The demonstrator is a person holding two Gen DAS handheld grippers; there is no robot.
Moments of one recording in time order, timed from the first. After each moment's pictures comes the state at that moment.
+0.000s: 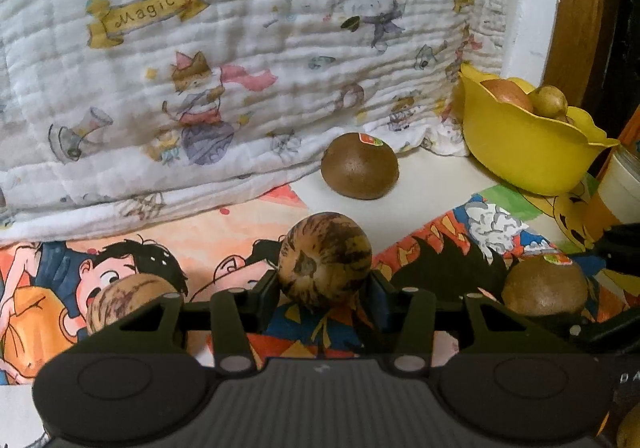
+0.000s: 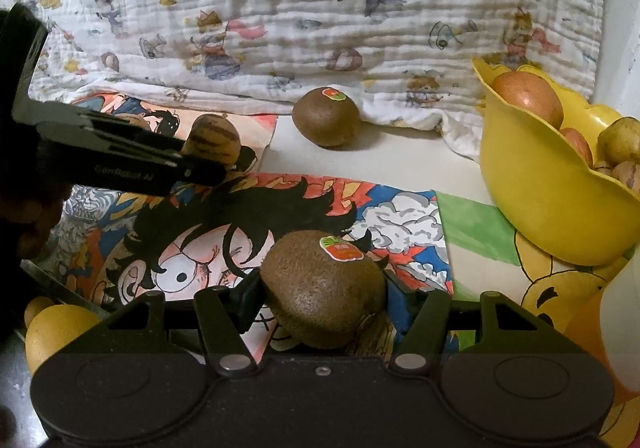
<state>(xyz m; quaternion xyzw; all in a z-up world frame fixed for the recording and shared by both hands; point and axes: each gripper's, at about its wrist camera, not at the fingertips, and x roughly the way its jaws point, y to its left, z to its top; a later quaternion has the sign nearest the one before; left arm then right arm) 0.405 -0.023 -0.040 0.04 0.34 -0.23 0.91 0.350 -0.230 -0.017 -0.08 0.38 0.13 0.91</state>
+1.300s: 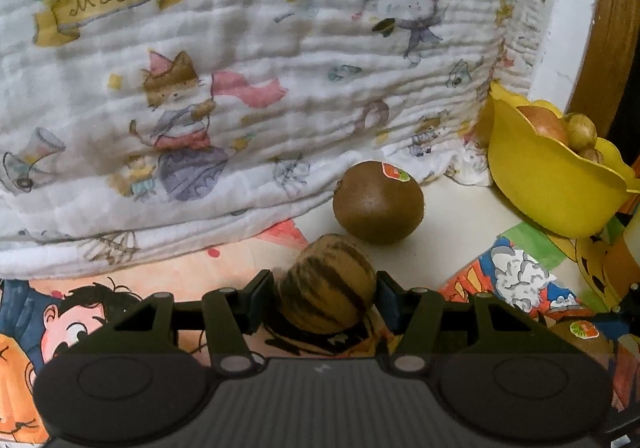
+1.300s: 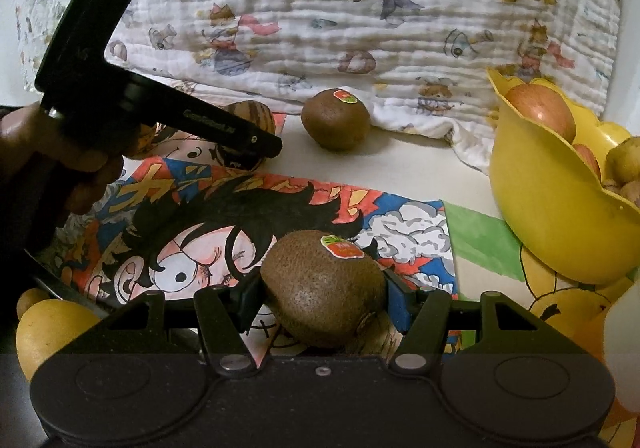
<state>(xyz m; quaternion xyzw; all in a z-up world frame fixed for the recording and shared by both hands) 0.457 -0.038 -0.046 0.02 0.35 -0.22 0.91 0.356 -0.222 -0.019 -0.11 0.37 0.14 0.91</state>
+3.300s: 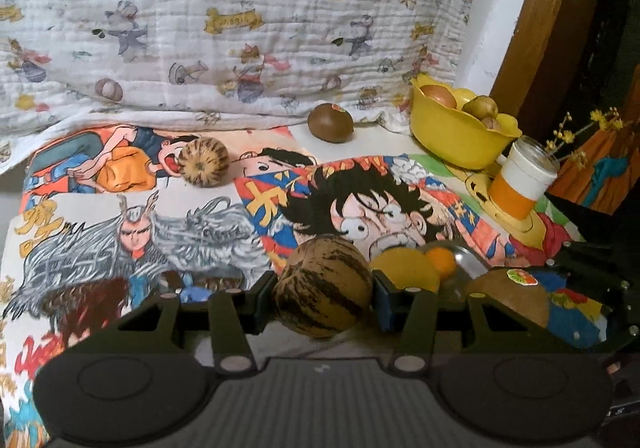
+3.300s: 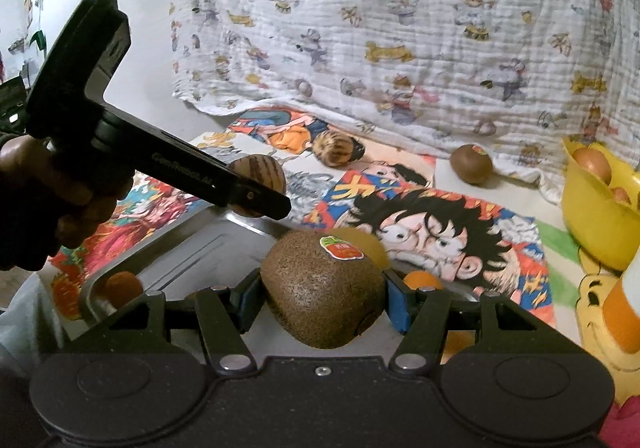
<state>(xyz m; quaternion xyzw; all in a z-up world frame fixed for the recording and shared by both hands) 0.229 0.037 0.009 -0.03 0.36 -0.21 0.91 0.178 -0.186 0.029 -0.10 0.30 0.28 0.90</state>
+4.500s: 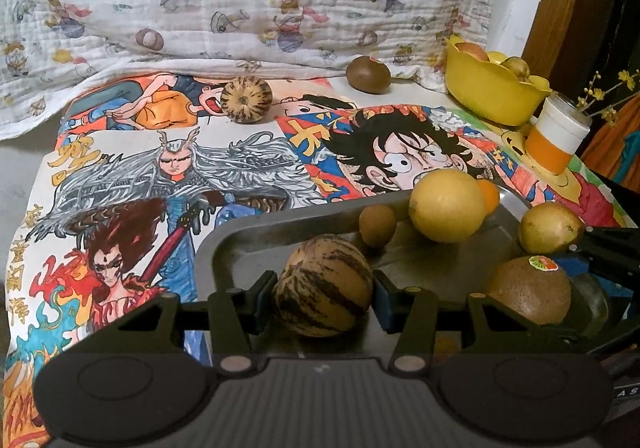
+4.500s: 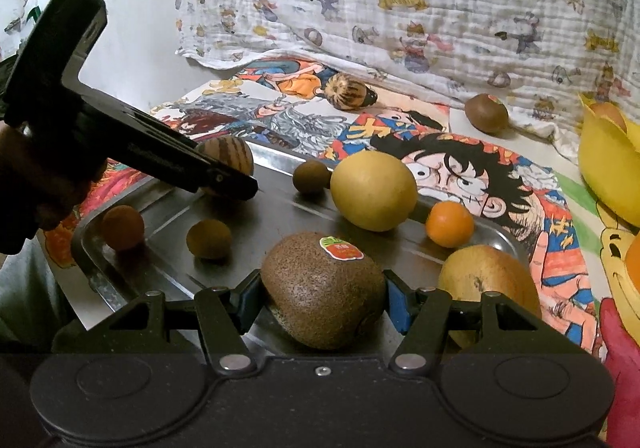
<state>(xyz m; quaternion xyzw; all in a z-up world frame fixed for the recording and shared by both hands) 0.206 0.052 -0.027 -0.01 0.39 -0.16 0.90 0.168 -0.180 -0.005 -0.12 0.34 0.28 0.89</state>
